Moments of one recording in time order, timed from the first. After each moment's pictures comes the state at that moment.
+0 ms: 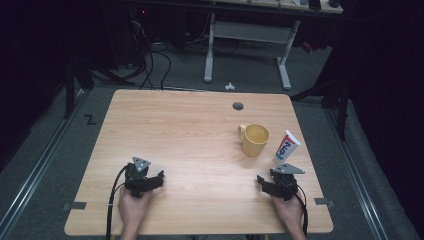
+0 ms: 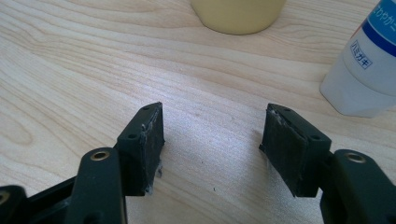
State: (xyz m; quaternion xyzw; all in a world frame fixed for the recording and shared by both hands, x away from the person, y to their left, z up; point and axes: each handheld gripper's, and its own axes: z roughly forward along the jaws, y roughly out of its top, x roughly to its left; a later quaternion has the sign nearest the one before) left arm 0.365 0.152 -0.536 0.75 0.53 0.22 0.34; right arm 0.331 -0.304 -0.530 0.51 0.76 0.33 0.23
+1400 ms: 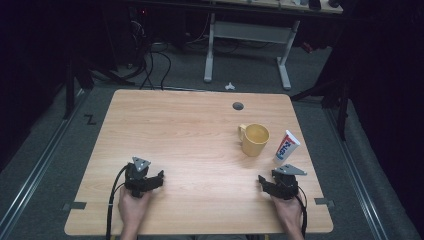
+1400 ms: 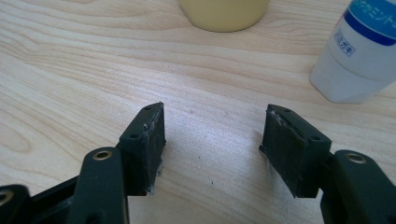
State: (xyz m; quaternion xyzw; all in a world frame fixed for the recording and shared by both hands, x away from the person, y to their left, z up) left arm 0.365 0.152 -0.536 0.75 0.53 0.22 0.34; right arm 0.326 -0.304 -0.530 0.54 0.74 0.33 0.23
